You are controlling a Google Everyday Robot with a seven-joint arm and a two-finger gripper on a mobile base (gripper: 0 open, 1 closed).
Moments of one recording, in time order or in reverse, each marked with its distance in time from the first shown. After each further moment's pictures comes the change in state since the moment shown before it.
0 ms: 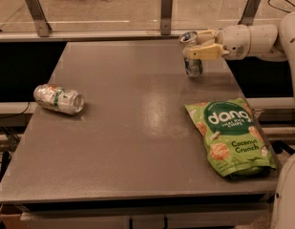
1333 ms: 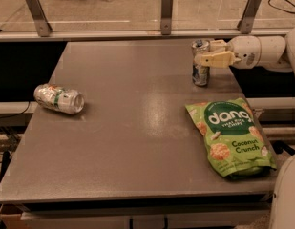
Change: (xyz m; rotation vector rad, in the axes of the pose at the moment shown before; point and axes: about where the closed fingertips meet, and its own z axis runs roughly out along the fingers) arm 0.028 0.009 -0.027 -0.045 -0.043 0.156
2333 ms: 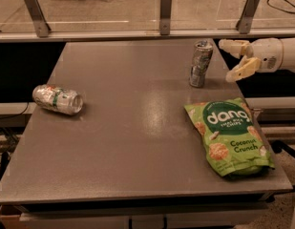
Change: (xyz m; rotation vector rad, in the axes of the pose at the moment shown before) arm 0.006 0.008 -0.051 0.123 0.093 -0.007
